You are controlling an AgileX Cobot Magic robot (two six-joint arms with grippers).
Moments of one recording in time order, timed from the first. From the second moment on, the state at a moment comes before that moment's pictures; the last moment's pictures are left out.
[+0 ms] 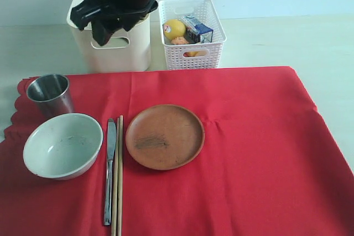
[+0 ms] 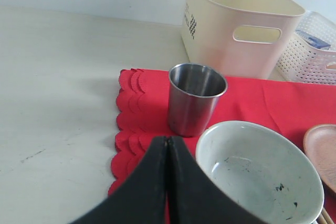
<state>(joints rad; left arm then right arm) -0.09 0.01 0.00 -0.03 0.37 -0.11 0.75 2.07 -1.98 0.17 1.08 -0.18</state>
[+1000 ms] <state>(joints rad) -0.09 0.01 0.00 -0.03 0.37 -0.11 0.96 1.89 -1.44 -0.03 0.99 -0.01</state>
